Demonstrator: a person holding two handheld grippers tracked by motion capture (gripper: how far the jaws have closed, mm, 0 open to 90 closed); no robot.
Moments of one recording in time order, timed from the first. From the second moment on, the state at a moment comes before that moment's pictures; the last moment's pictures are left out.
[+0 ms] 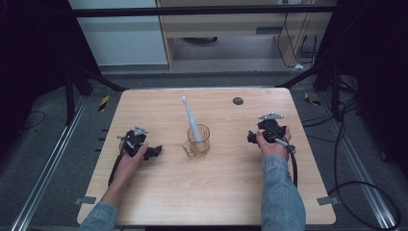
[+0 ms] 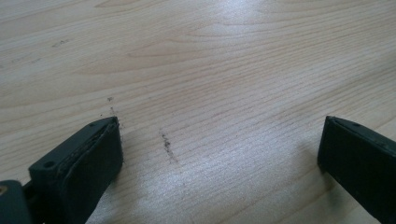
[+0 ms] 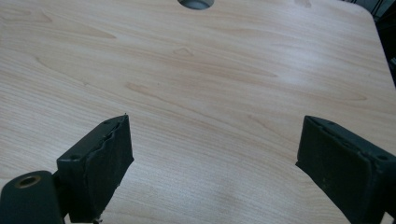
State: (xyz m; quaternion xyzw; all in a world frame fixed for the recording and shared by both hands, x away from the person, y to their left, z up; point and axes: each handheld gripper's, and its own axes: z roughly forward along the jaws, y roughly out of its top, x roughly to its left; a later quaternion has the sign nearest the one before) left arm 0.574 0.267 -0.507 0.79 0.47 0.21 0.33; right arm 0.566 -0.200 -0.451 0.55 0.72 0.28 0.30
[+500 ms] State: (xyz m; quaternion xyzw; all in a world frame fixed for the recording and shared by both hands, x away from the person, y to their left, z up) left arm 0.574 0.267 -0.507 0.79 0.47 0.21 0.33; right arm 0.575 -0.205 -0.489 0.58 0.72 0.27 0.27
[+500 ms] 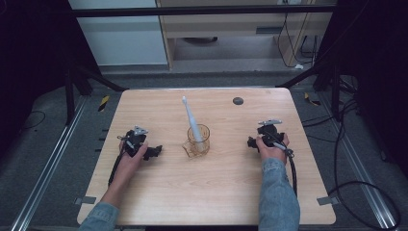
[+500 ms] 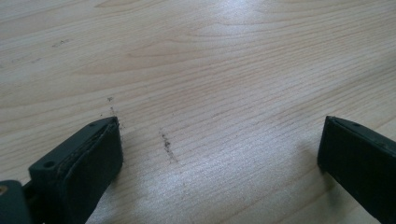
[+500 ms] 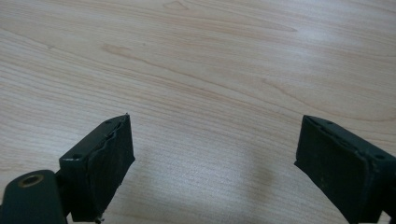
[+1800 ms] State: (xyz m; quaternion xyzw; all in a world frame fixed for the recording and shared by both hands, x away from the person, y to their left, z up) left arm 0.574 0.267 -0.507 0.79 0.47 0.21 0.33; right arm 0.592 -0.221 -0.510 0.62 0.67 0.30 0.27
